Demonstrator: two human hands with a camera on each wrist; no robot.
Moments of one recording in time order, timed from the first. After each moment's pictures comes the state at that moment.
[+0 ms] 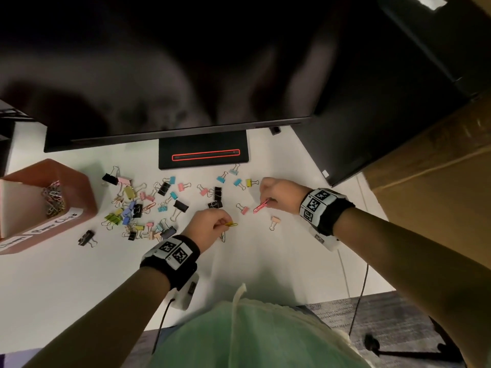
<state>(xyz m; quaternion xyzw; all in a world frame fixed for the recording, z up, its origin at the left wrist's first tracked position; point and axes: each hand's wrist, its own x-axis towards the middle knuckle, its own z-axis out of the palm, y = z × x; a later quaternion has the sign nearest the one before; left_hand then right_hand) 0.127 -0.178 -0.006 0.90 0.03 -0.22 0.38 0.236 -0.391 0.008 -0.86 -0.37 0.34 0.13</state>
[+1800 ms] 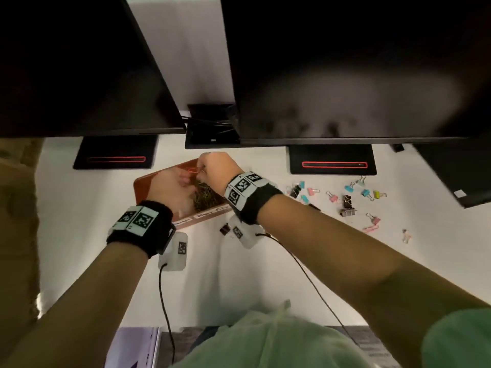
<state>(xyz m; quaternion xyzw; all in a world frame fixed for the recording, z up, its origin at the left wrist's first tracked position) 0.092 0.177 0.080 0.88 0.29 -0.08 0.37 0.167 0.063 0.089 -0.89 -0.32 0.21 0.26</state>
